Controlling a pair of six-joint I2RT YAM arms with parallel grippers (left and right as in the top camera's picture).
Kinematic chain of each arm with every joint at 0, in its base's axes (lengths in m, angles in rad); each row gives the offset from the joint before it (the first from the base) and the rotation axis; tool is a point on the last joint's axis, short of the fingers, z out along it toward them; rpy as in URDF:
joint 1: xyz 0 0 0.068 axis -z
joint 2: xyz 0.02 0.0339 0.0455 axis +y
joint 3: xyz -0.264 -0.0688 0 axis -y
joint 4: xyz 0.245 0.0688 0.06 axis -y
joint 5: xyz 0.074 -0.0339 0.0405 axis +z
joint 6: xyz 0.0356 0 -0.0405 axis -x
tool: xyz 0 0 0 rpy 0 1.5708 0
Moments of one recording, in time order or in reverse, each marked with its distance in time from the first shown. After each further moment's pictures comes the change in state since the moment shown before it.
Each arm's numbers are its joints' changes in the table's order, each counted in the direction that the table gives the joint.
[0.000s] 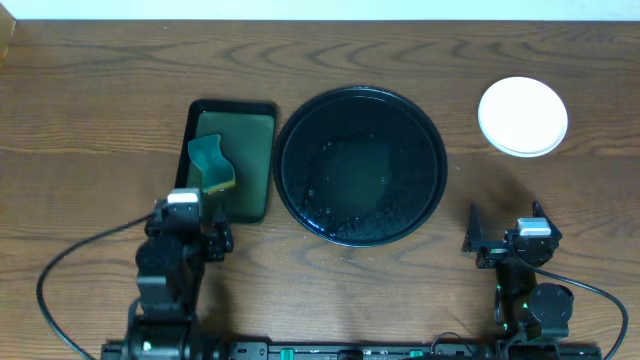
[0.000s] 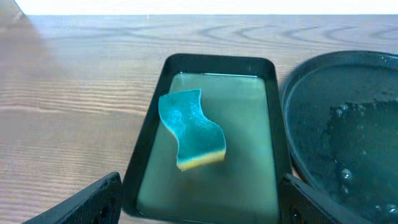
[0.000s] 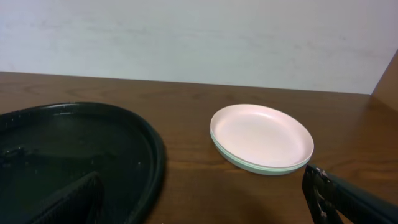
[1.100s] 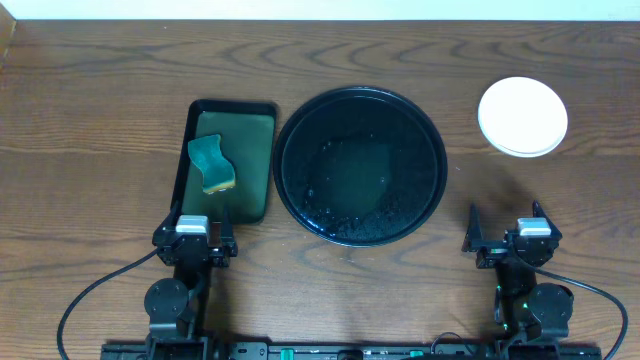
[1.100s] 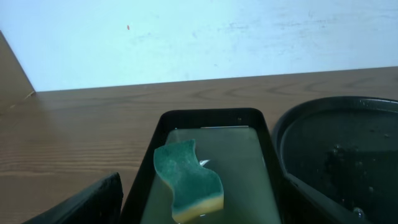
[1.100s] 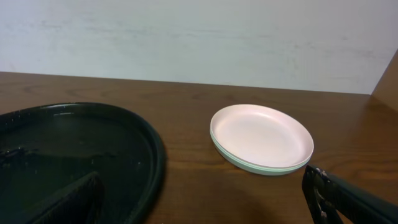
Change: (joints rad) left arm -0.025 -0.376 -0.311 0.264 -0.074 -0.078; right arm 0.000 0.000 0.000 0.000 0.000 0.000
